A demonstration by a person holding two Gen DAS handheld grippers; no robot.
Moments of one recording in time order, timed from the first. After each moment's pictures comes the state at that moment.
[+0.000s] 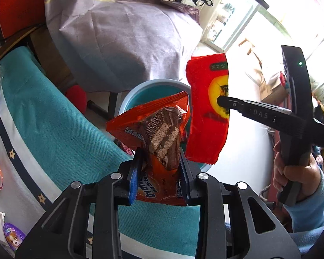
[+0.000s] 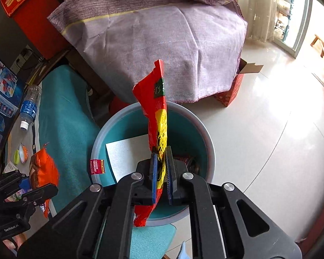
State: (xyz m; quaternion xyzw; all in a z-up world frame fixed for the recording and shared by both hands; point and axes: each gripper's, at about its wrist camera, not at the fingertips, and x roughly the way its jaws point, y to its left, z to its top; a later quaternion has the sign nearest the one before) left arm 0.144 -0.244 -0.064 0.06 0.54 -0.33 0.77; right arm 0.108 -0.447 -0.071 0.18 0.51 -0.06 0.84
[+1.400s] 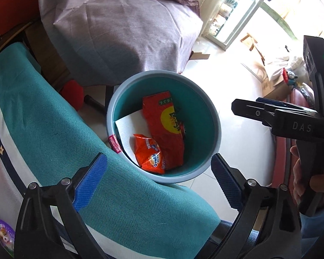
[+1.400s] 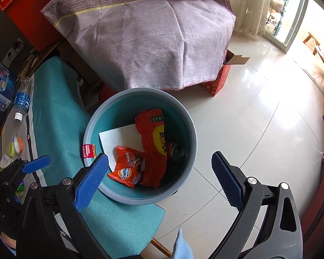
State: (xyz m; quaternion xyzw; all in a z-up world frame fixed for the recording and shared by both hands) left arm 0.139 -0.262 -0.081 0.07 0.54 -0.32 0.77; right arm 0.087 -0.448 -0.049 0.16 0.54 -0.09 0.82
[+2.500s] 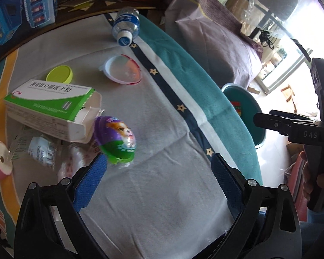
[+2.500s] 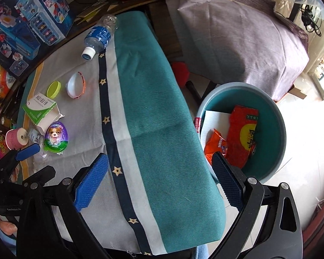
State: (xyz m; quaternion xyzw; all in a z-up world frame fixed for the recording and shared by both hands) left arm 0.069 -0.004 -0.058 -0.05 0.52 -0.15 0.84; right arm 0.100 -0.230 -0.029 0.05 0.57 0.07 0.82
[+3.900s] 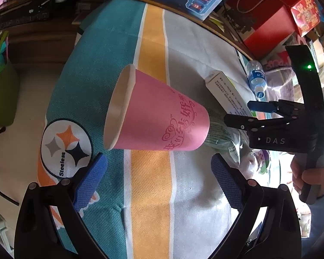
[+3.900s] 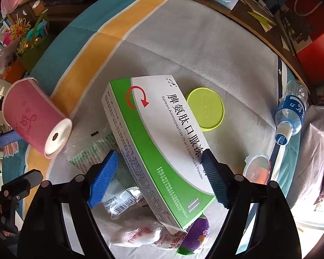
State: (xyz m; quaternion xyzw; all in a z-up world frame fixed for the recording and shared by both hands) left arm 0.022 0.255 -0.097 -0.26 0.50 0.03 0.83; right arm 0.176 0.136 -0.069 -0.28 0.57 0.25 0.73
